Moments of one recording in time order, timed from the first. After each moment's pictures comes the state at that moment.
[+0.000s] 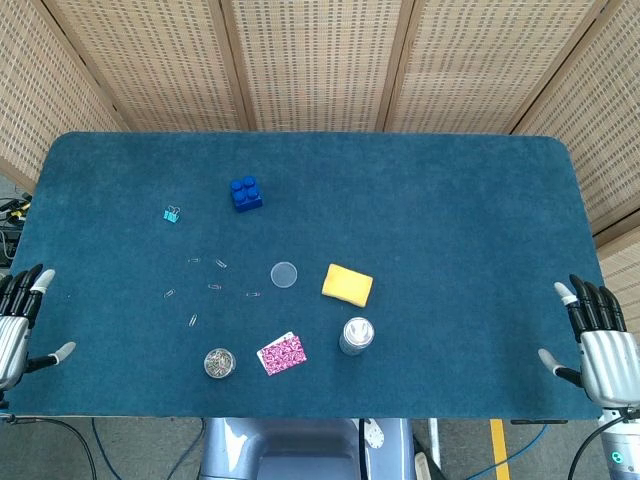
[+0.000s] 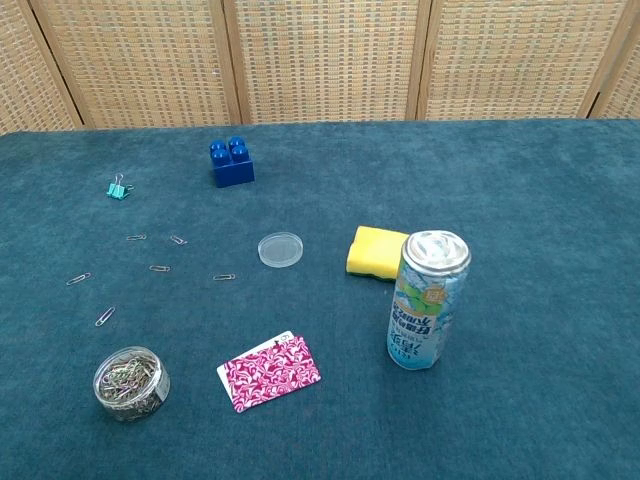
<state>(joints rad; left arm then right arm) -0.10 -1.14 -0.05 -1.57 1.51 1.50 0.01 0.06 -1.15 0.08 -1.57 -1.56 1.58 -0.03</state>
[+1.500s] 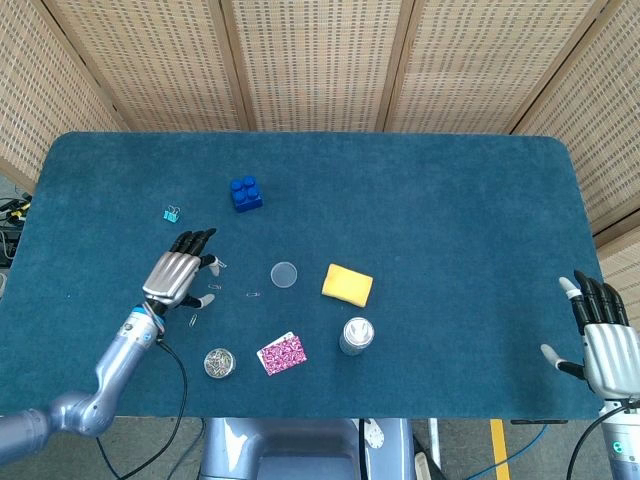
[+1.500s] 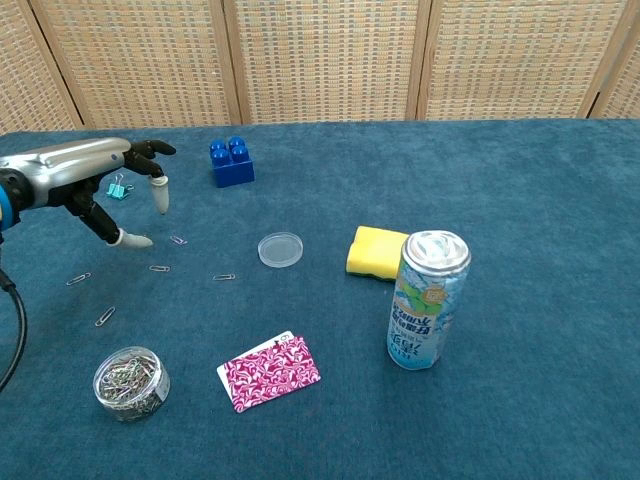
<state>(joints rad) -0.61 -1.48 -0.24 -1.49 1.14 0.90 0.30 0.08 -1.15 0.10 -1.56 -1.50 1.52 -0.01</state>
